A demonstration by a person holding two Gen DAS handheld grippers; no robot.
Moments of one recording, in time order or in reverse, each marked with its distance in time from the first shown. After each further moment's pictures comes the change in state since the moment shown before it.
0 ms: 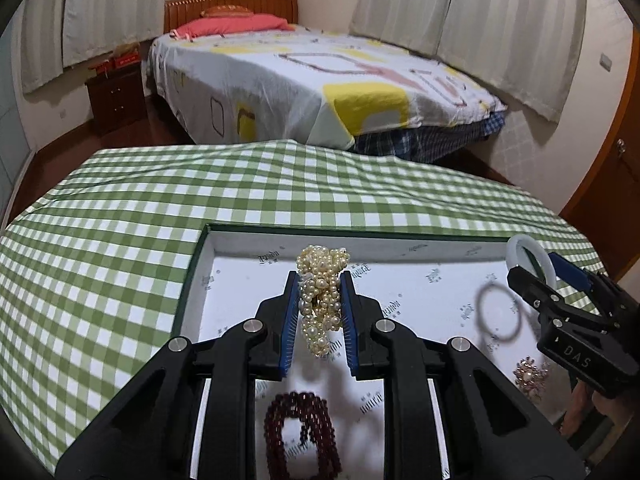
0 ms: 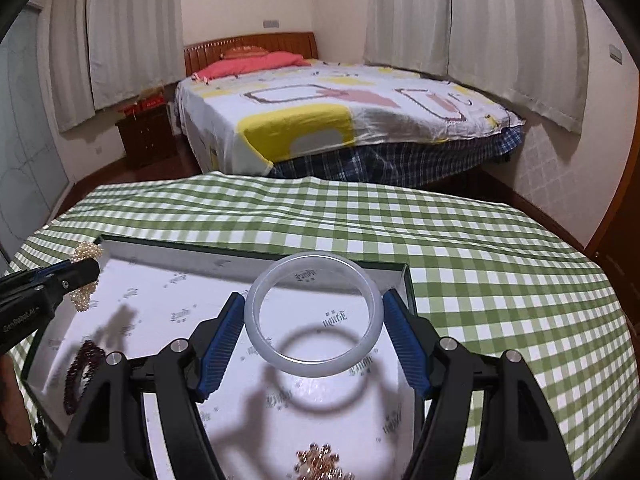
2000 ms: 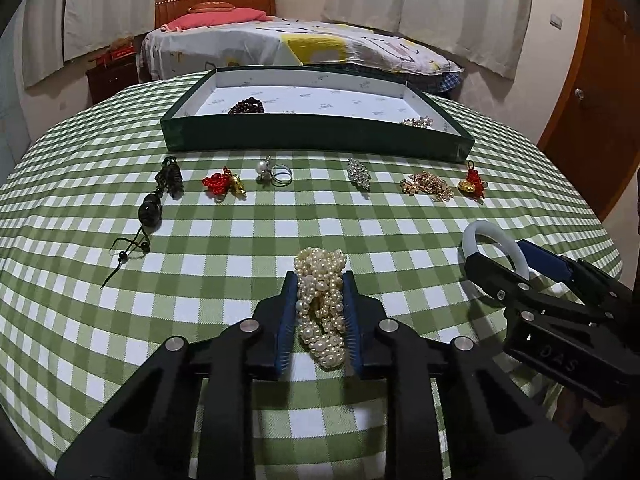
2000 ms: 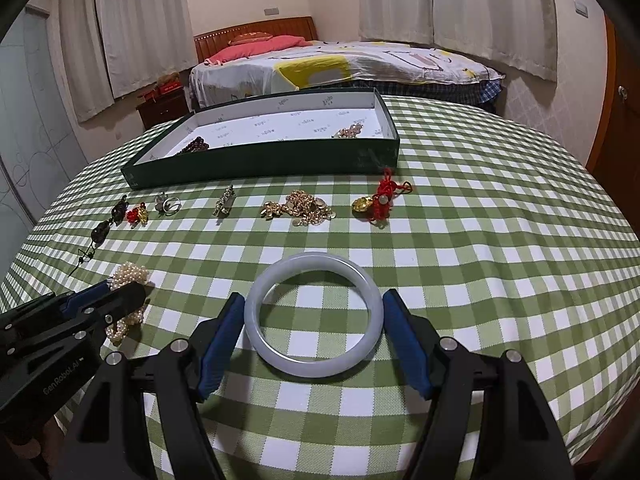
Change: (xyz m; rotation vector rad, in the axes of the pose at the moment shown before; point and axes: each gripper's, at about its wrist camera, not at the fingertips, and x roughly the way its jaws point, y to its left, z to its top) left arm -0.158 -0.053 -0.254 0.044 0.005 -0.041; right arm -0.160 0.022 -0.214 0.058 0.037 0.047
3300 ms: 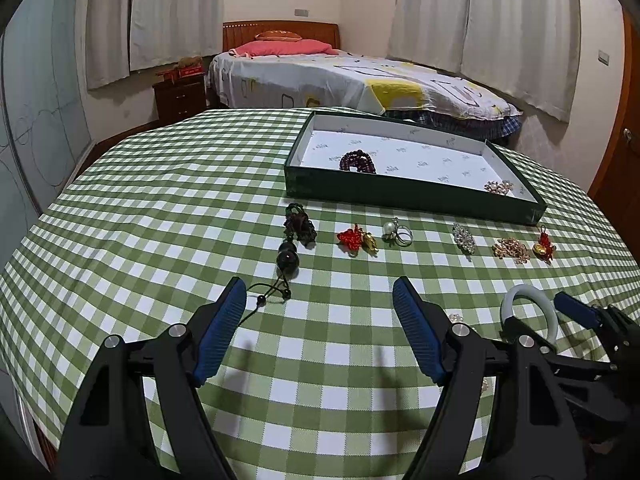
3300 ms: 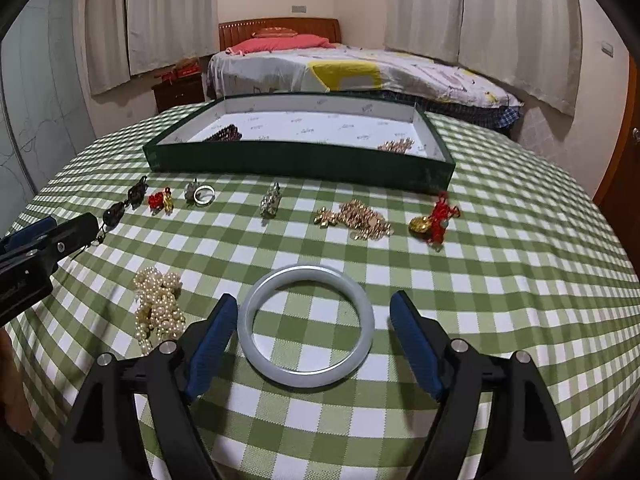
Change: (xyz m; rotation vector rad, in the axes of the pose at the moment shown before) left arm -0.034 0.056 0.015 -0.091 -0.130 0.211; right arm 0.015 0.041 0.003 -0.108 0.021 -0.007
